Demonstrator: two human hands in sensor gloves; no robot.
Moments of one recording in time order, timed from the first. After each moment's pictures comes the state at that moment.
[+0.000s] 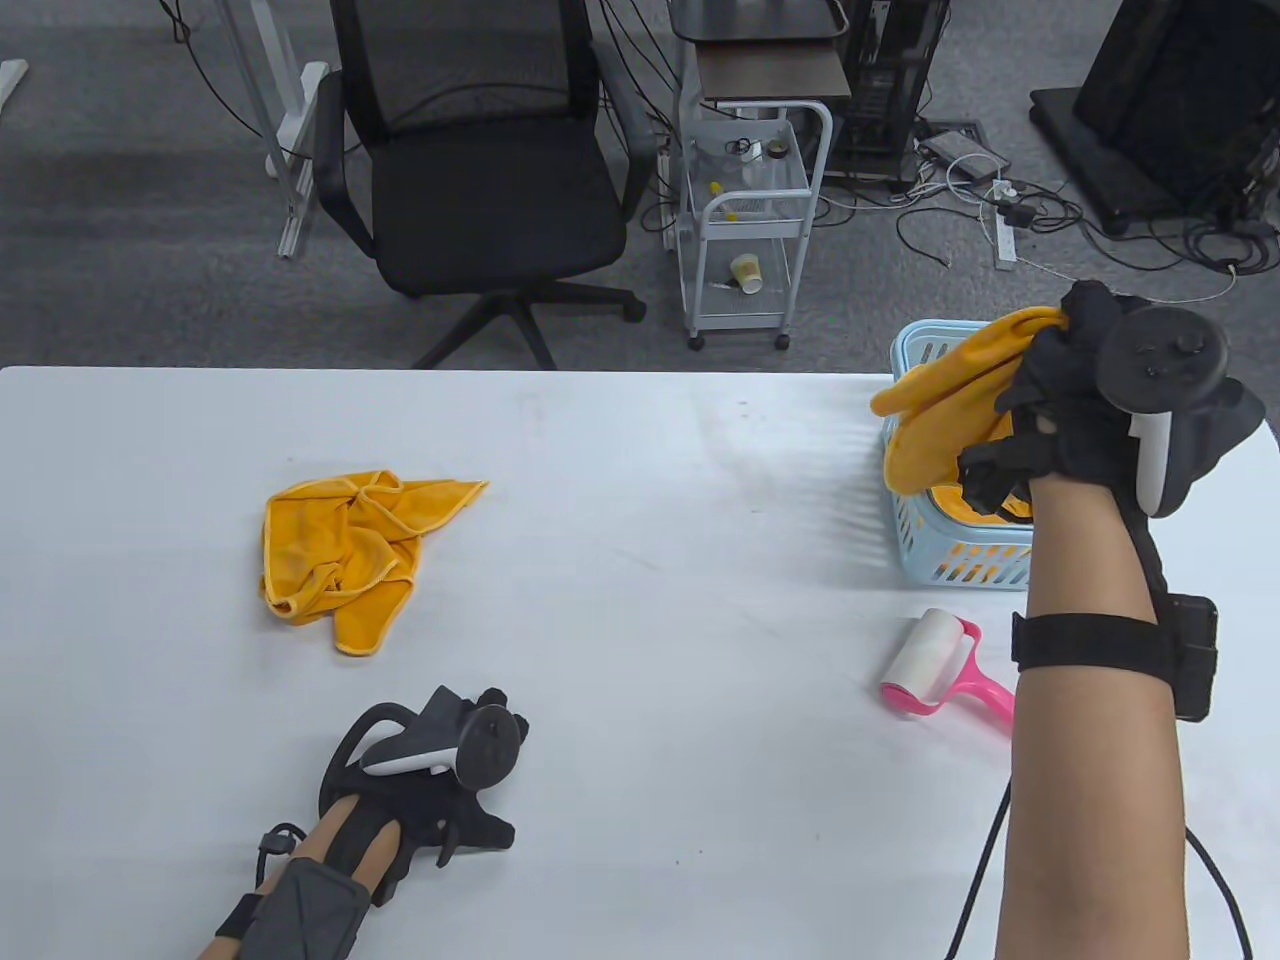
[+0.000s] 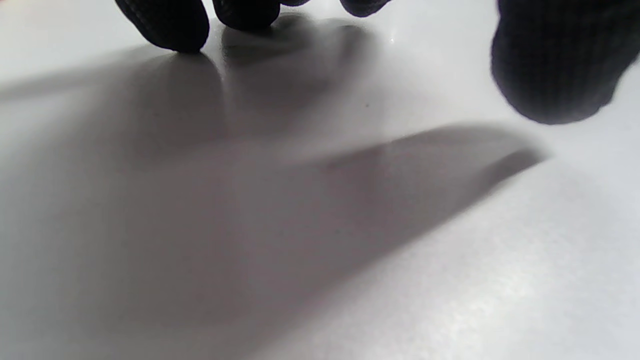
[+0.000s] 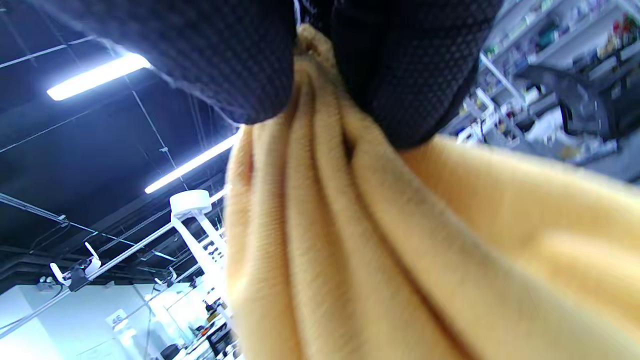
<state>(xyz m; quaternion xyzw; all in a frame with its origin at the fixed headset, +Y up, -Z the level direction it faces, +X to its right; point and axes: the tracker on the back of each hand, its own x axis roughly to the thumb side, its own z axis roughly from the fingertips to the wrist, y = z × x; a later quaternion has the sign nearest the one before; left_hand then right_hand) -0.193 -0.793 -0.249 -0.30 -0.25 -0.04 0.92 0.303 -0.496 -0.394 -0.22 -0.26 0.89 0.31</state>
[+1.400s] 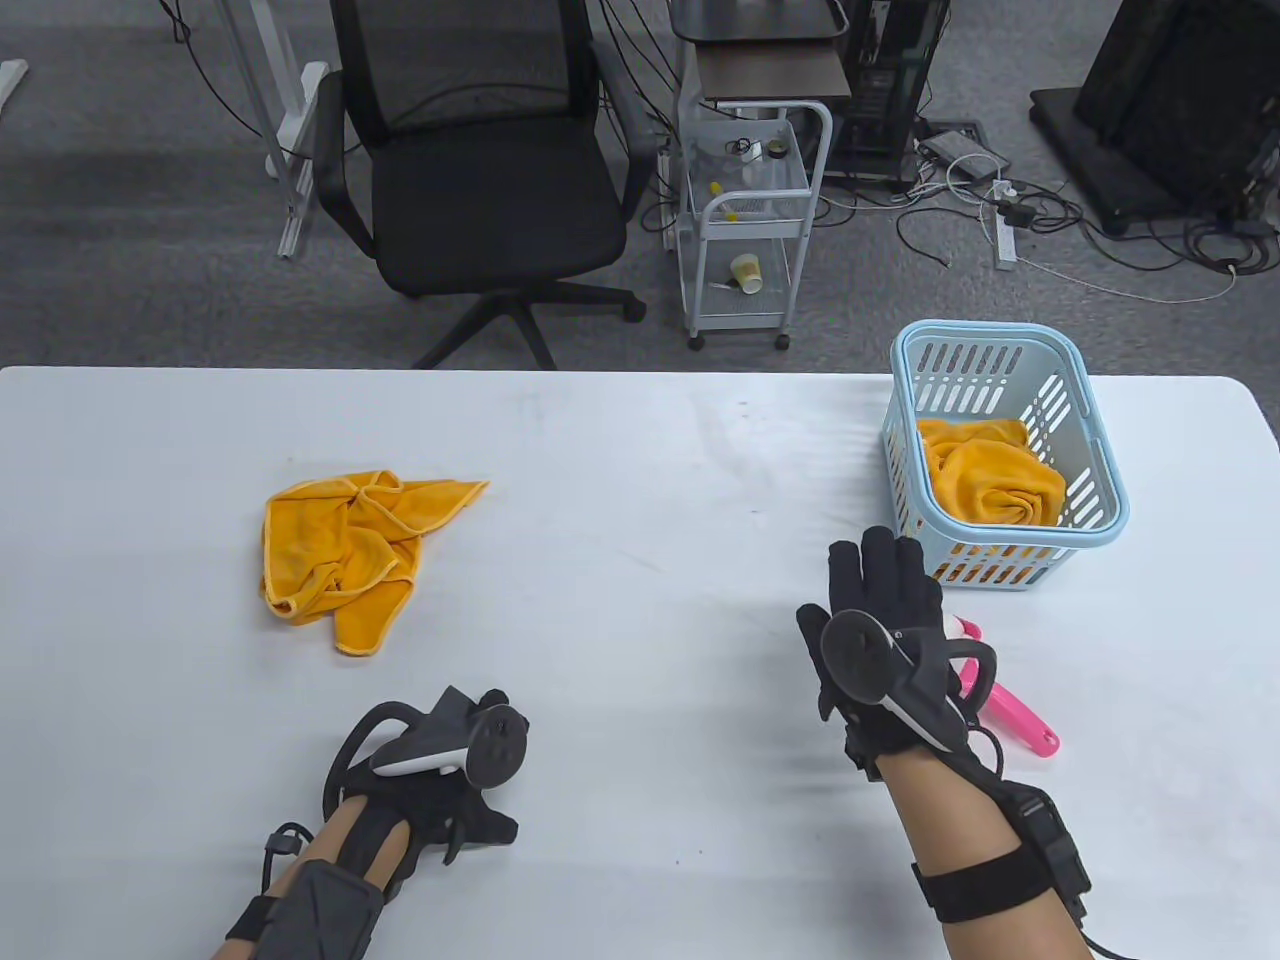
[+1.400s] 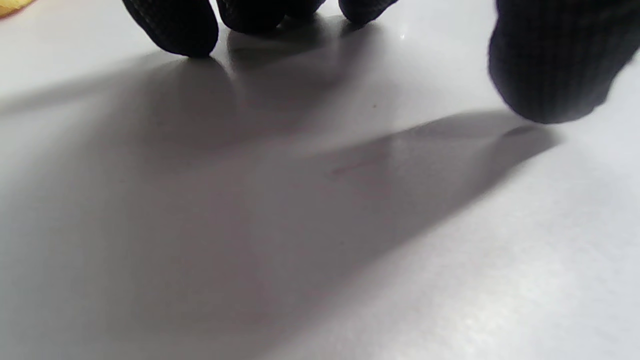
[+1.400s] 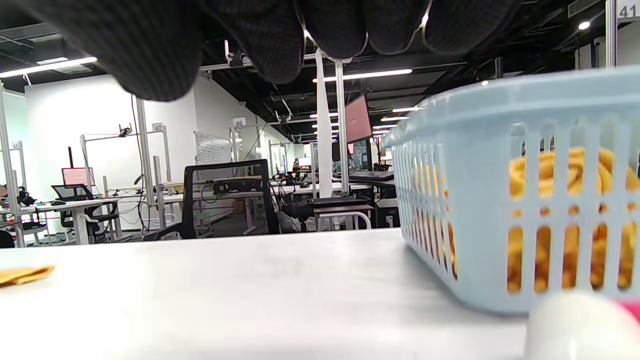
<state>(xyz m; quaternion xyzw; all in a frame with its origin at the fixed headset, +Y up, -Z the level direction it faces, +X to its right) -0.188 -0.794 -0.250 -0.30 -0.23 -0.06 0.92 0.181 -0.700 -0.289 0.04 -0.13 0.99 0.04</state>
